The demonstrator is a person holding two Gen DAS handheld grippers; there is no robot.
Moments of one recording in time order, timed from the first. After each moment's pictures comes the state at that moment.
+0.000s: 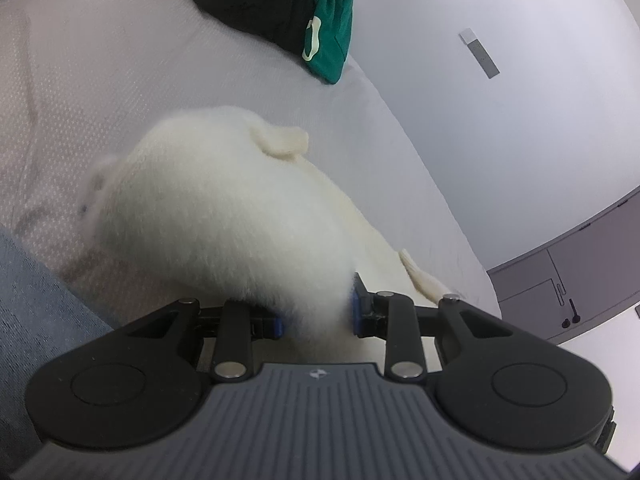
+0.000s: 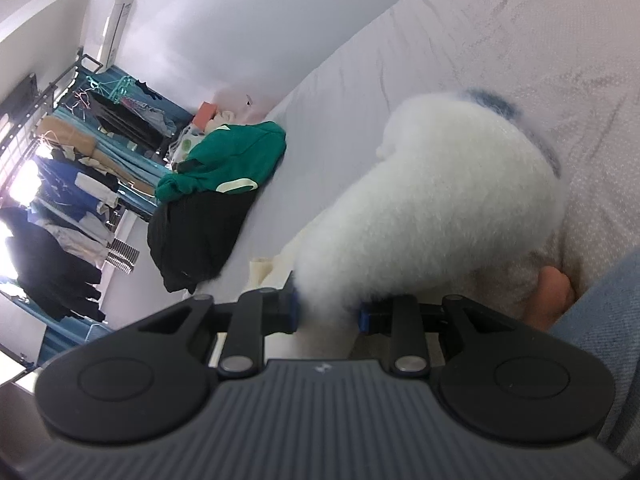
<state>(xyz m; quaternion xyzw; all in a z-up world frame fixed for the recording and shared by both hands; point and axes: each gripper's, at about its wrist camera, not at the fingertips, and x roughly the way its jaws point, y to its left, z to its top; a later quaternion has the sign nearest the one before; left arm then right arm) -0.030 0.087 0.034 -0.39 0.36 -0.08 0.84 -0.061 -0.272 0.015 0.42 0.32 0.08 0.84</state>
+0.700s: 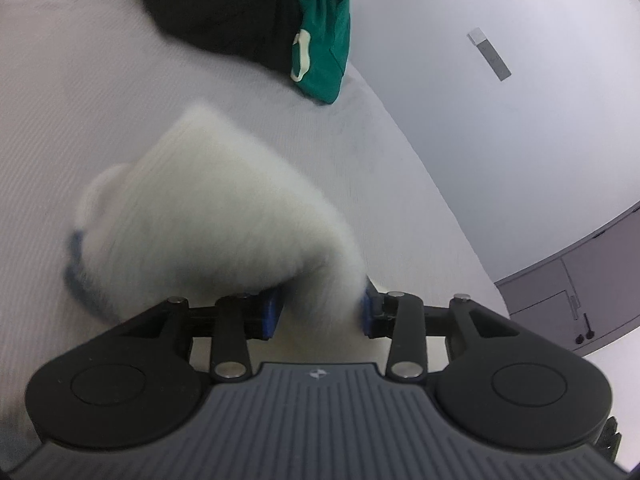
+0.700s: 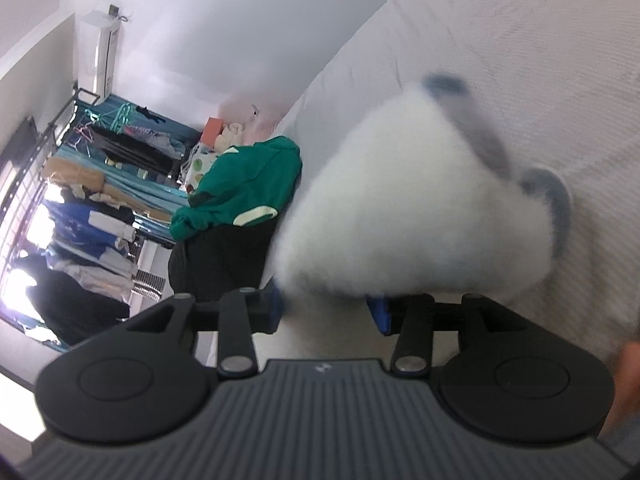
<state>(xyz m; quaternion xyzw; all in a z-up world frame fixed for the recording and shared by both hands) 0.103 0.083 0.049 -0.37 0.37 -0.06 0.85 0.026 -0.283 0.018 0.48 0.32 0.10 0.81</state>
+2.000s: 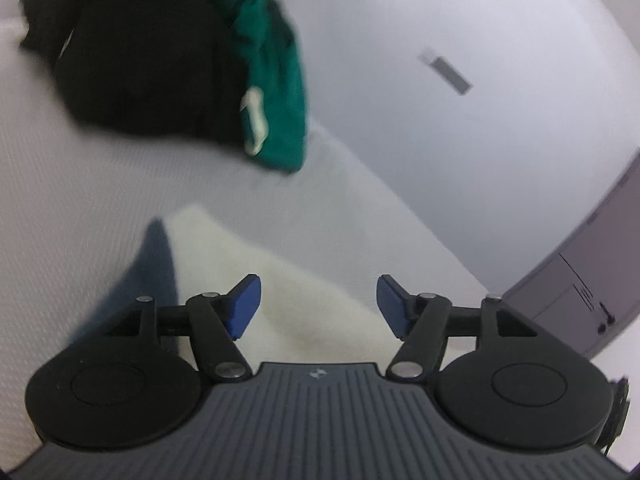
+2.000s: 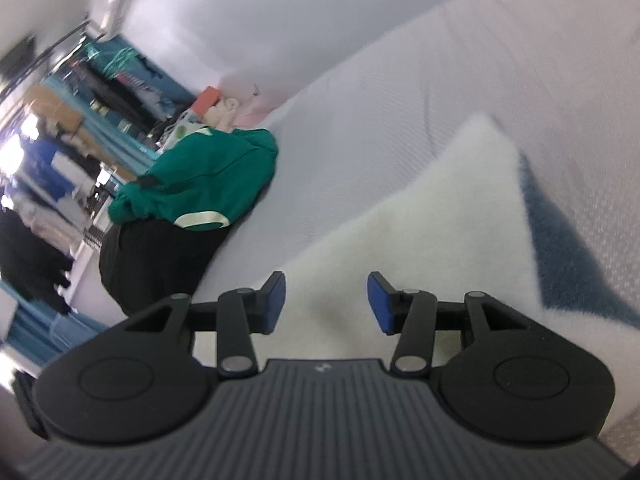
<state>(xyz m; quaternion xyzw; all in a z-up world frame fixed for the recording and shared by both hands) 0.238 0.088 0.013 -0.29 0.27 -0.10 0.91 0.149 -0.272 -0.023 0.34 0.32 0.12 0.88</state>
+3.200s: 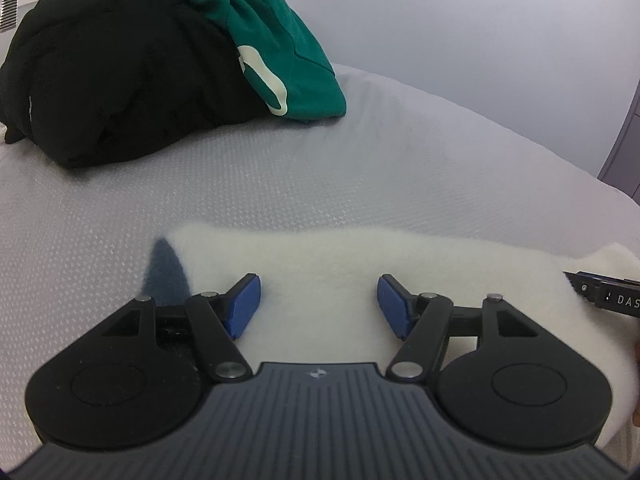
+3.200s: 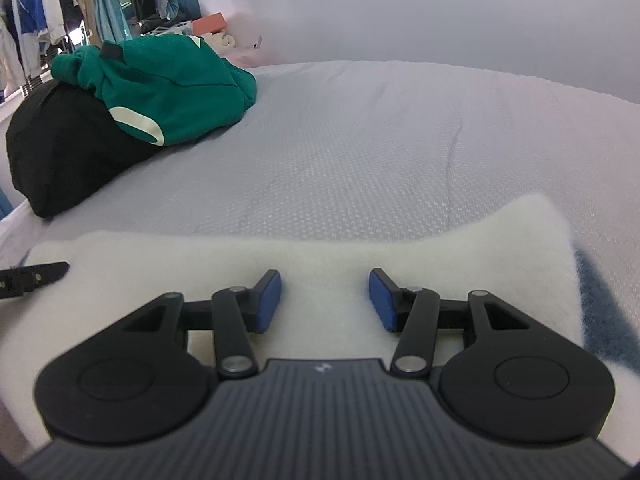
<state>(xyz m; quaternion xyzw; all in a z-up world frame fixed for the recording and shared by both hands) 0.314 0.050 -0.049 -0.07 0.34 -0.04 0.94 0.201 -0.211 -0.056 0.07 0.33 0.07 0.94</state>
